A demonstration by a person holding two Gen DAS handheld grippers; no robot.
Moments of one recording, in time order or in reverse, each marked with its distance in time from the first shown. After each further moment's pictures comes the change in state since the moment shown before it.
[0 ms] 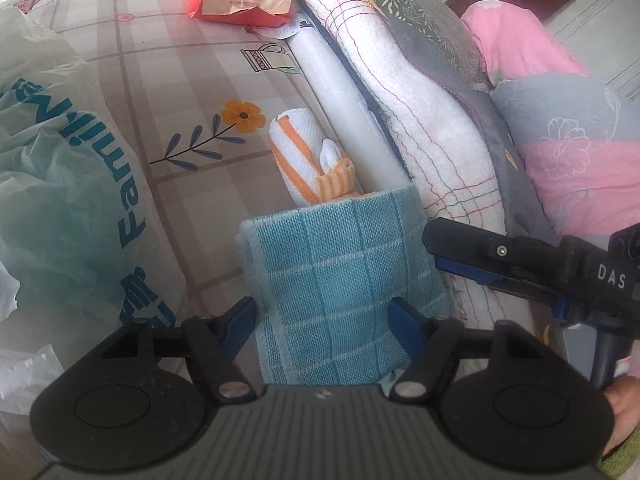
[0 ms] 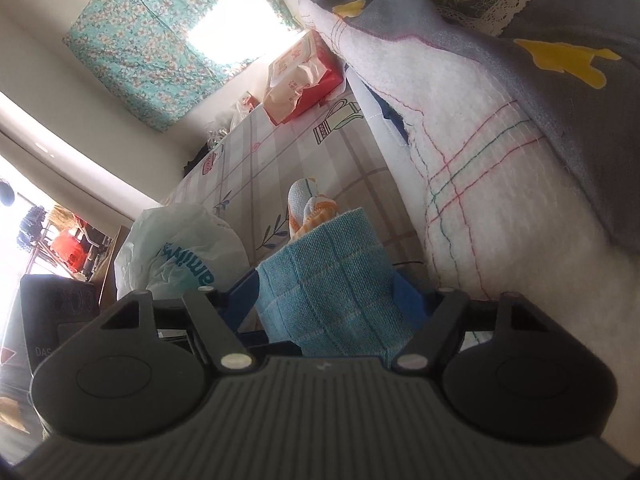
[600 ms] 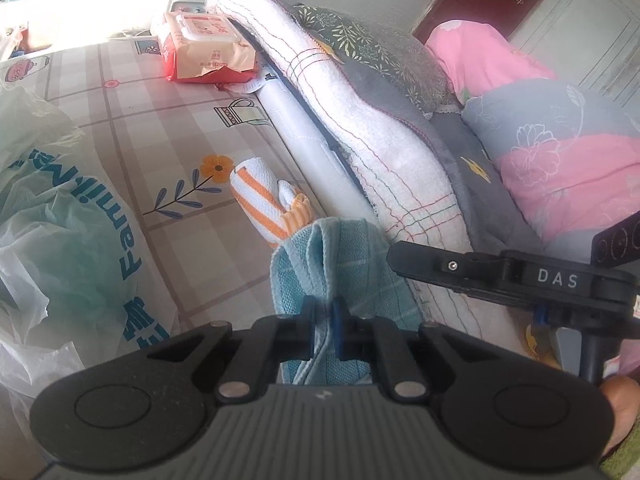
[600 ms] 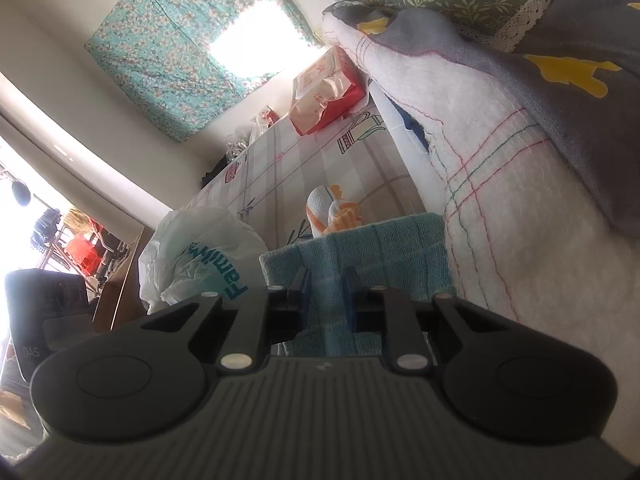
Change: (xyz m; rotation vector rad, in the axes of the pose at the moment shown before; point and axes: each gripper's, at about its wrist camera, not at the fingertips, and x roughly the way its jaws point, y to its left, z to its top) left arm -0.031 -0.031 -0.010 0.105 -0.128 0.012; right arm -0.018 0.007 -0.008 -0.028 -0.071 0.054
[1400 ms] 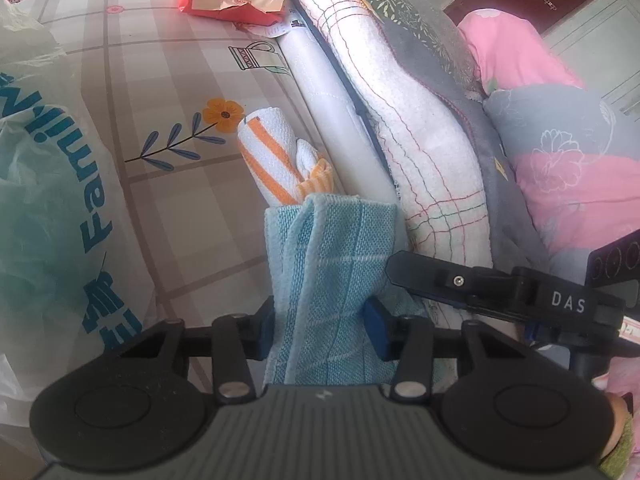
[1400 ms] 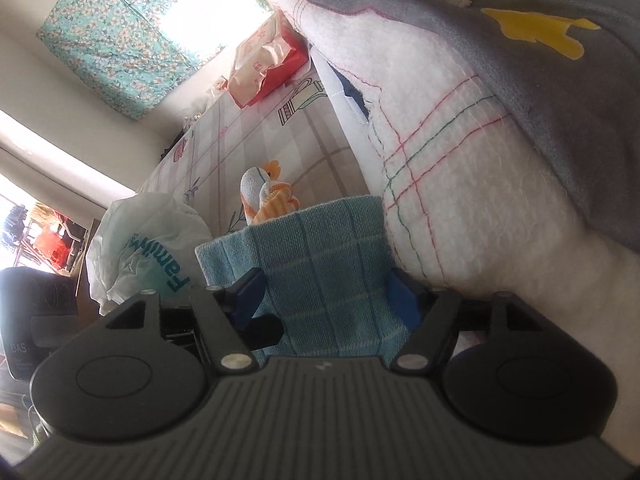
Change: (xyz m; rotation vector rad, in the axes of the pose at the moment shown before) left arm 0.041 0.027 0.008 -0.143 0.116 -0.059; right arm 0.028 -0.027 0.007 0.052 0.131 -0.117
